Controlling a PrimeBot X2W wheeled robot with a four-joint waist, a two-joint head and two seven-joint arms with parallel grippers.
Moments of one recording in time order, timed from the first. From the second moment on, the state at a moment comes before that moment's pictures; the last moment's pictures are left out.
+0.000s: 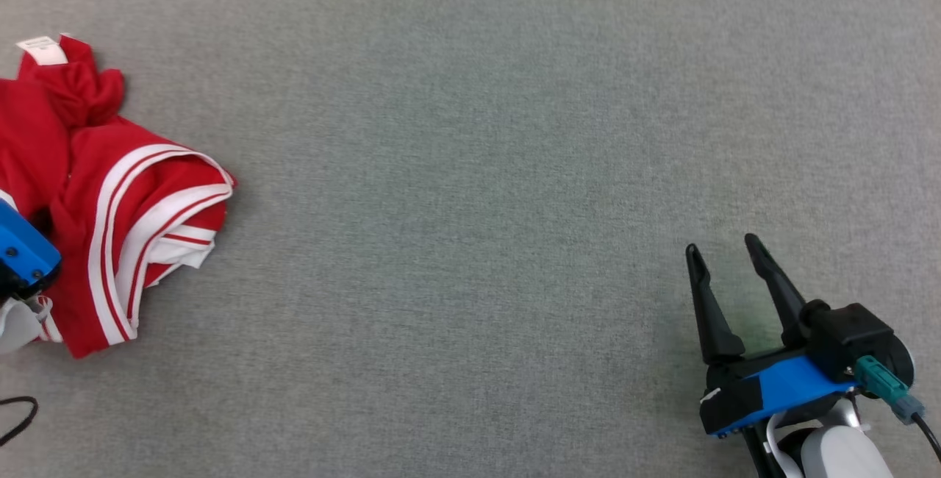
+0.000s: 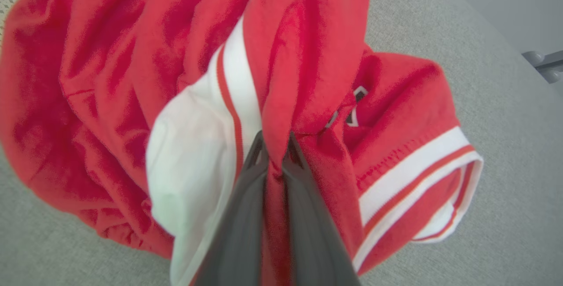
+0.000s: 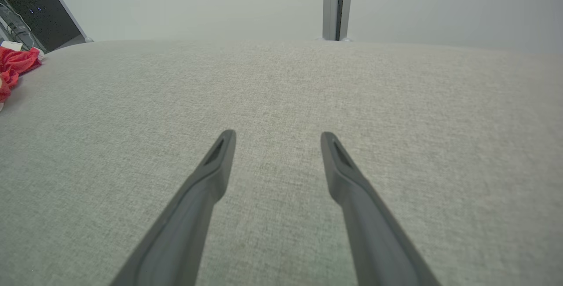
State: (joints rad) left arm -0.50 0.50 0.02 0.38 -0.81 0.19 0.72; right arm -0.12 -0.05 0.02 0.07 0.09 0.13 -0.11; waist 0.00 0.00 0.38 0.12
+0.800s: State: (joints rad) left arm -0.80 0.49 -0.15 0.07 -0.74 0.07 0.71; right arm -0.06 -0.05 0.09 0.28 0.23 0.13 -0.22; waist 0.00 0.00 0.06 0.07
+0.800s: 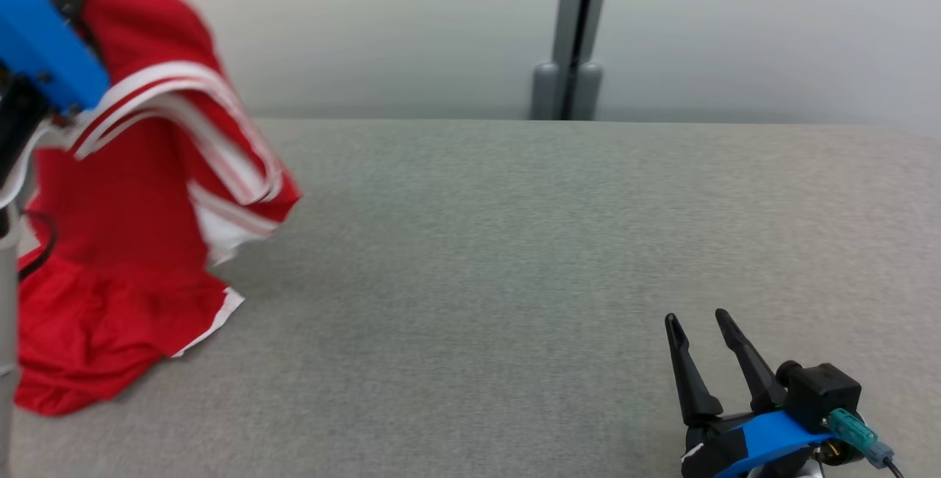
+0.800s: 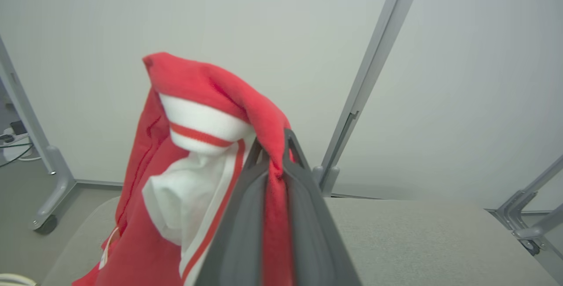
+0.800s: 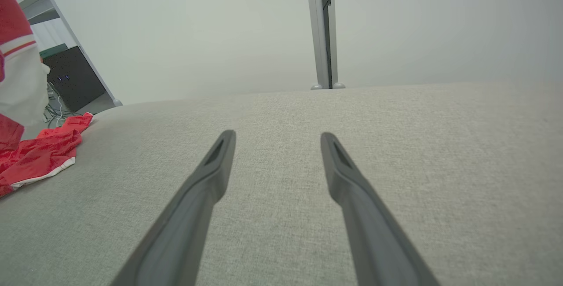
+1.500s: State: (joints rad) left arm -0.75 0.16 -0.38 0.25 -0.72 -0.02 0.48; right arm -0.09 -0.05 0.06 0.27 0.24 0.13 -0.23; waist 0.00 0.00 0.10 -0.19
